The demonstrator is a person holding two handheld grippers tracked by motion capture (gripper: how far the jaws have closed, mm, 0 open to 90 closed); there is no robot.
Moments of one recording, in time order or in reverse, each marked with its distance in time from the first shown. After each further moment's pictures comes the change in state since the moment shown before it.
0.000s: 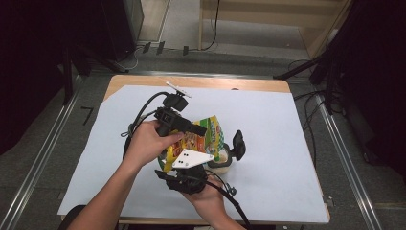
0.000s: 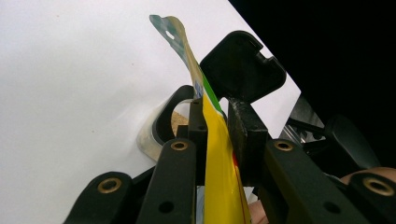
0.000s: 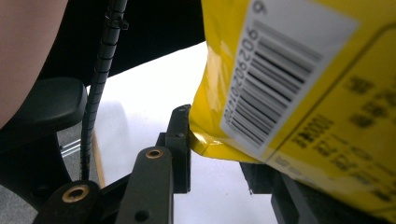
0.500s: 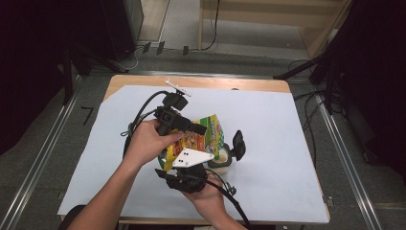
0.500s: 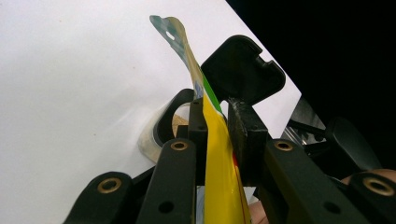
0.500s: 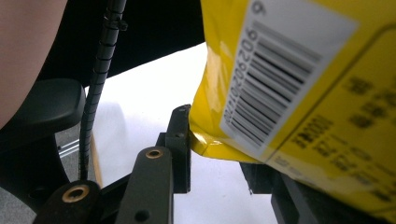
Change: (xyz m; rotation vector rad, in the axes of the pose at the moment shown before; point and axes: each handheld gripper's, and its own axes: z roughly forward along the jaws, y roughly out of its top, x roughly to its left) left arm -0.001 0.002 -0.002 -0.010 0.004 0.008; right arm -0.001 0.002 0.000 -0.001 -0.004 -0.005
